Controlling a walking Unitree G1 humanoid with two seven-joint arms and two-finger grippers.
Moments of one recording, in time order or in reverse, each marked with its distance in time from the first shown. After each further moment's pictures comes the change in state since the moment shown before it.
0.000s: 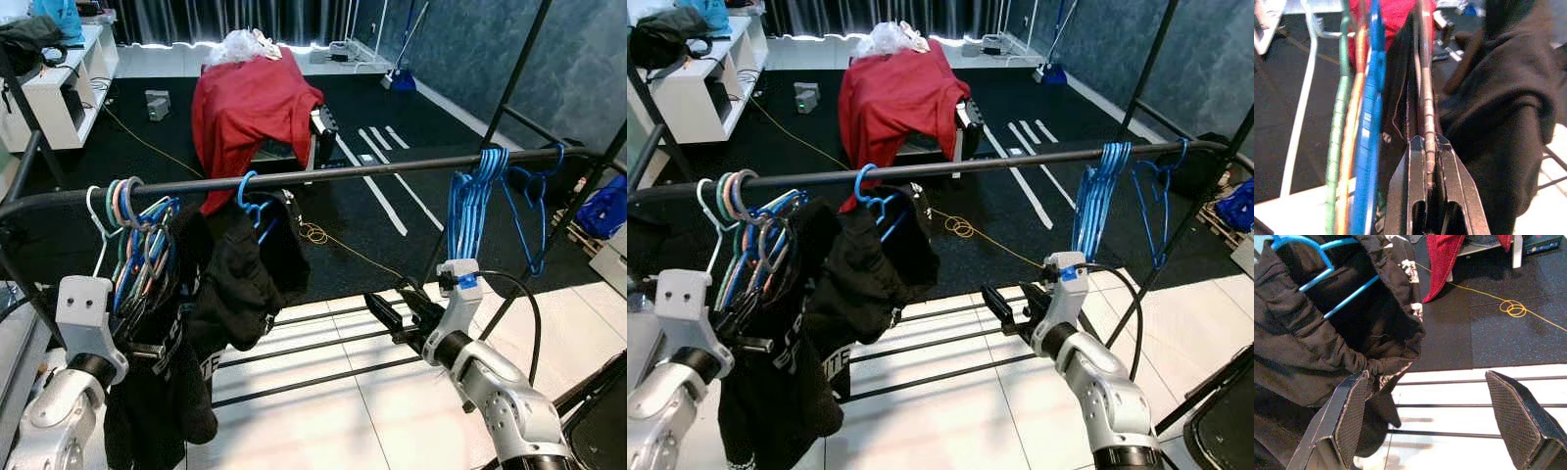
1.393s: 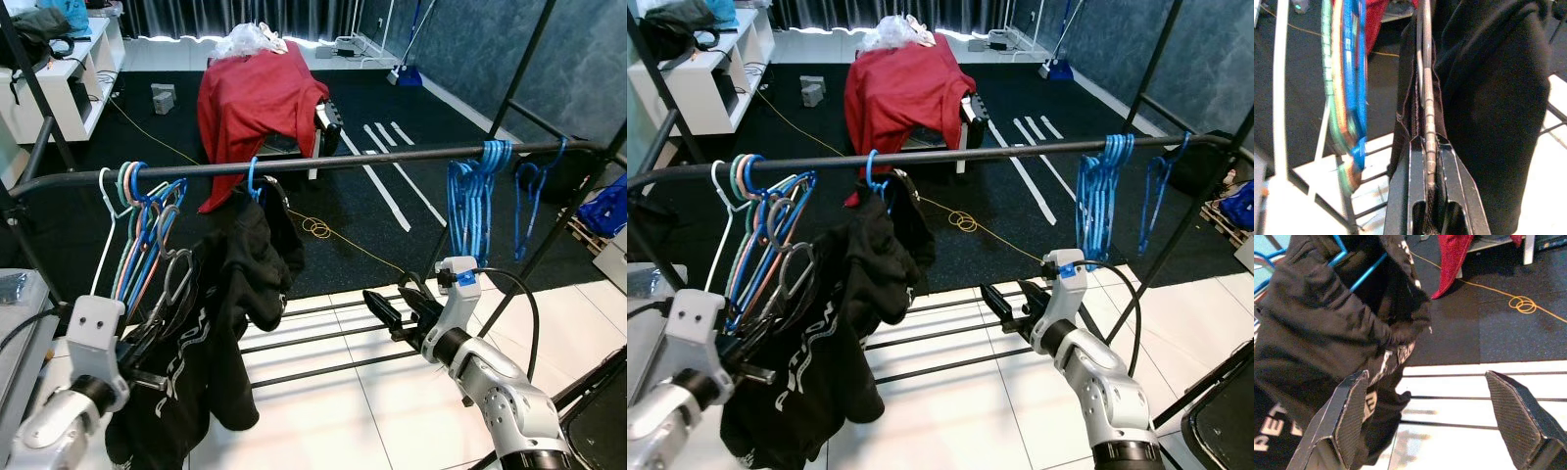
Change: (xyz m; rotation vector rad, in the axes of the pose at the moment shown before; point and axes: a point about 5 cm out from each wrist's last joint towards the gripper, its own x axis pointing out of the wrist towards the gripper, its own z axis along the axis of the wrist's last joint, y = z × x) left arm -0.017 0.020 -0.010 0.090 0.140 -0.079; right arm 0.002 -0.002 0.001 -0.003 0.009 0.008
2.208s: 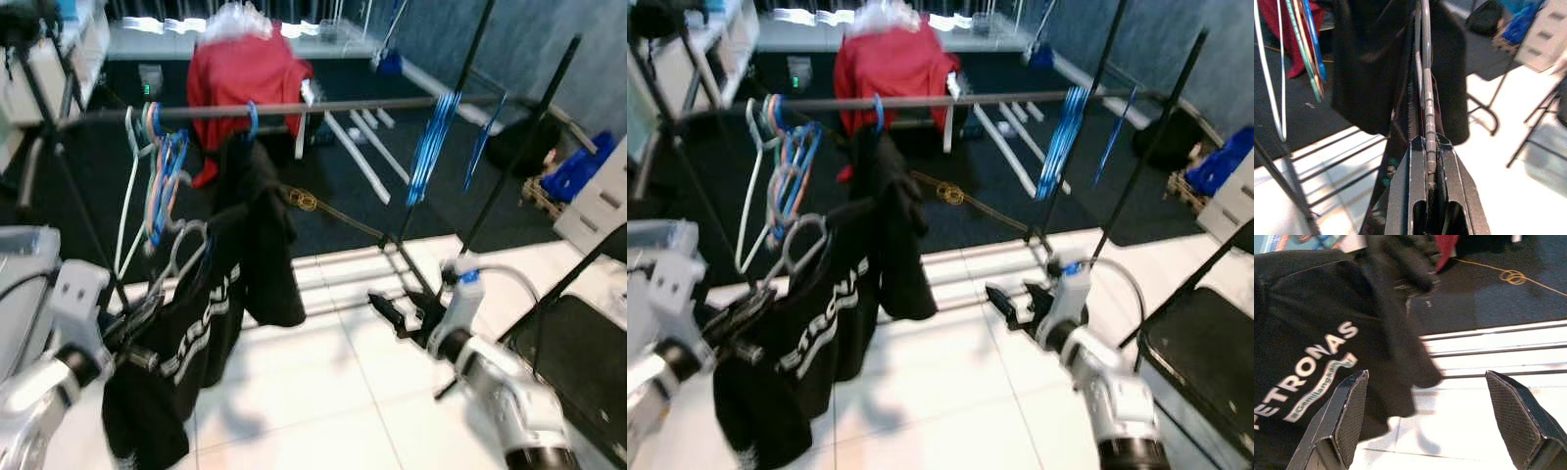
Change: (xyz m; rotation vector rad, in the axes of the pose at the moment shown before) left arm 0.008 -0.010 0.033 -0.069 -0.086 -0.252; right arm 0.001 -0.001 -0.003 0.003 0.017 0.023
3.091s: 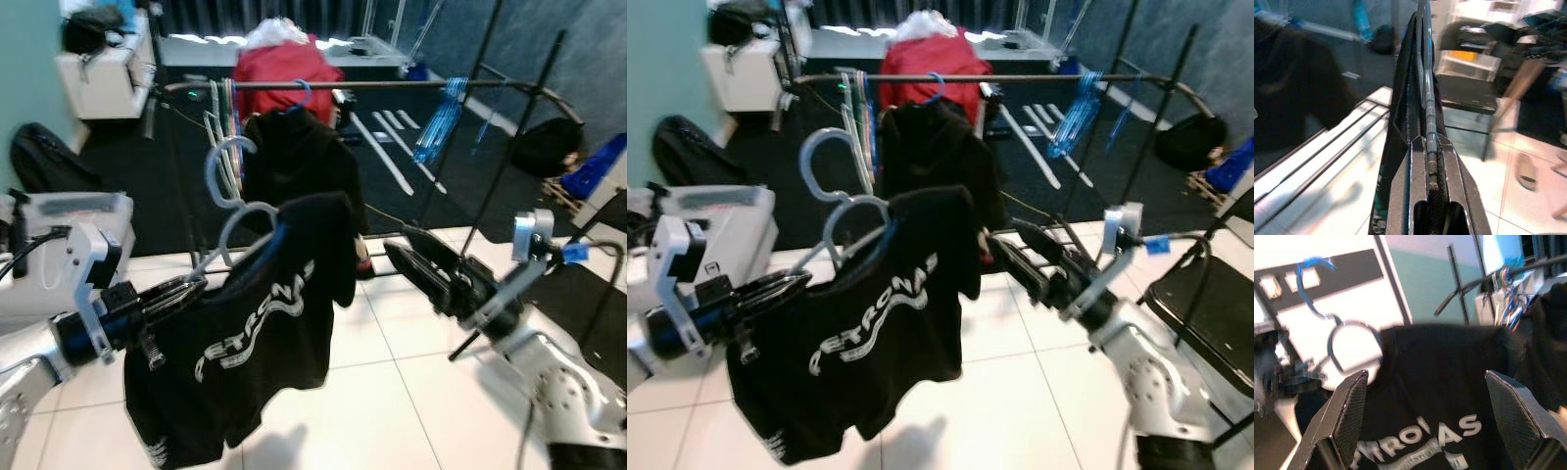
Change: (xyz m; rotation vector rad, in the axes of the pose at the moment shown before) left arm 0.005 -0.025 0.065 0.054 -0.103 -0.514; right arm -0.045 0.018 0.078 -0.018 -0.305 0.493
